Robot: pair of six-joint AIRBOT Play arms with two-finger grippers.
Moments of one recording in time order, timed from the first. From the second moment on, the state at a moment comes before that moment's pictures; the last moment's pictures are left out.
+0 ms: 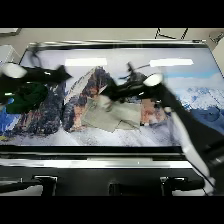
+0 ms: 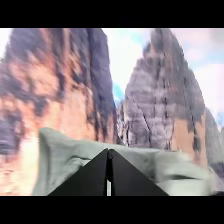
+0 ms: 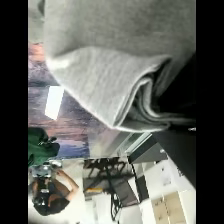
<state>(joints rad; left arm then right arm) -0.01 -1.40 1.51 0.94 -1.00 -1.57 0.41 -1.68 1.45 -0.36 0.96 1.53</state>
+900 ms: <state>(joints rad) 0.09 -1.14 1.51 1.09 -1.12 -1.54 -0.05 -1.68 1.28 -0.86 1.29 1.57</state>
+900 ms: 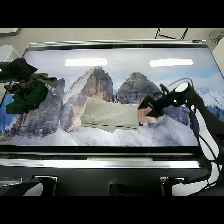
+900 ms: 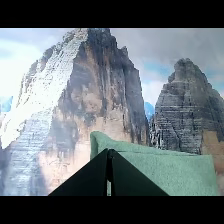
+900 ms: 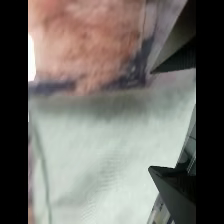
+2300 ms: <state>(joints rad) 0.06 -1.14 1.51 1.07 -1.12 -1.55 -0.88 -1.38 1.69 -0.82 1.51 1.60</state>
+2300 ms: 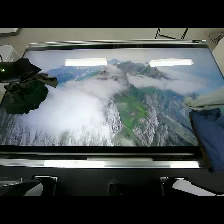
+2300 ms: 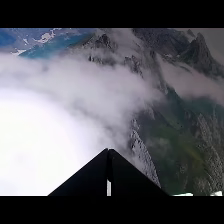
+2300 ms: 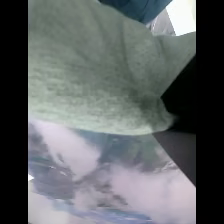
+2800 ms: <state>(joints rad) 0.06 -1.14 1.51 1.07 -1.12 -1.52 -1.15 -1.30 1.69 -0.88 1.76 1.70</state>
